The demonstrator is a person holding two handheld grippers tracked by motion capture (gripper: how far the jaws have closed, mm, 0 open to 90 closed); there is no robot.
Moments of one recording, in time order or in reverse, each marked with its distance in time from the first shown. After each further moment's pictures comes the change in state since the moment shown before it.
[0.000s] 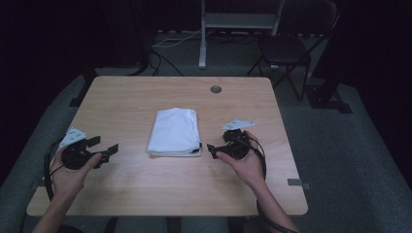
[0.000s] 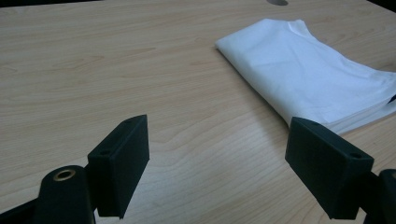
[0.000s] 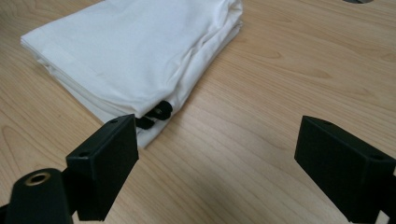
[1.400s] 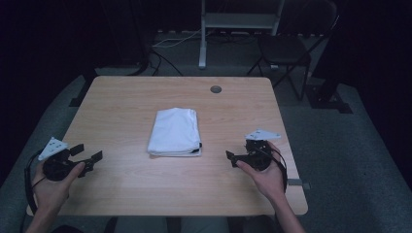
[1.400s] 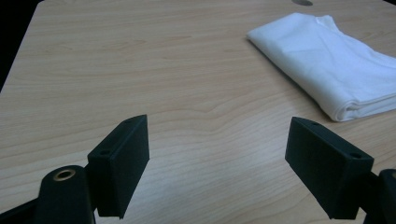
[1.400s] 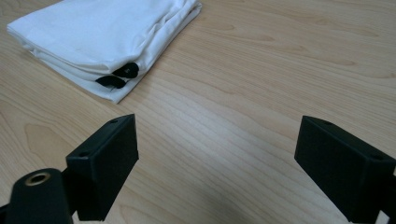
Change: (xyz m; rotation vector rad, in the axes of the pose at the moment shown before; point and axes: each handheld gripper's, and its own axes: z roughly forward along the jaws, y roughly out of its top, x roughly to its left) left arm 0.026 -0.032 -0.029 -0.030 0.063 -0.033; right arm -0.023 -0.039 -0.045 -0.033 -0.052 0.068
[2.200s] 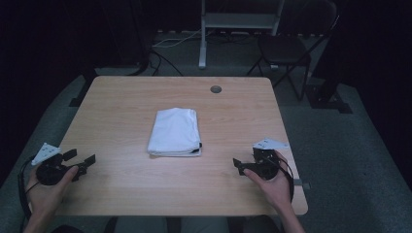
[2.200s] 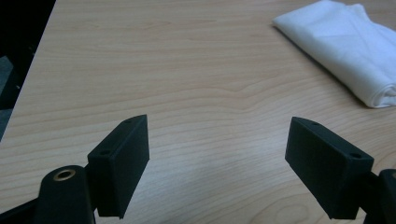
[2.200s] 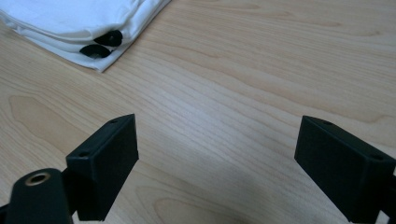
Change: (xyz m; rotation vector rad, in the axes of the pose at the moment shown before) left arm 0.021 -0.020 0.000 0.017 0.042 -0.041; right arm -0.010 -0.030 -0.007 0.012 -0.017 0.036
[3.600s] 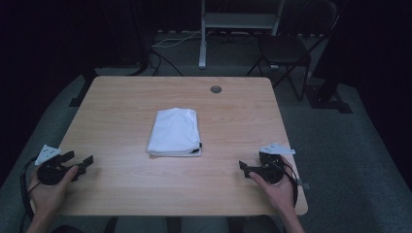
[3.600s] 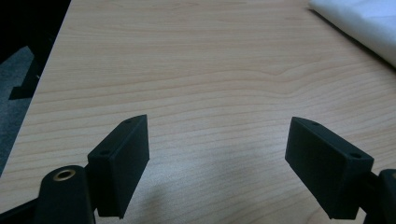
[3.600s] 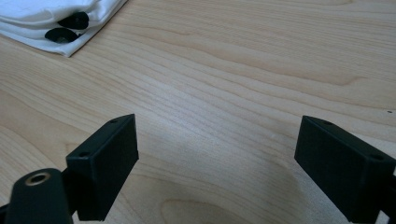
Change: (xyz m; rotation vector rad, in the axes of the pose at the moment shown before) left arm 0.014 -0.013 0.014 0.012 0.055 -0.010; right arm -0.015 -0.021 0.001 -0.011 -0.035 0.044
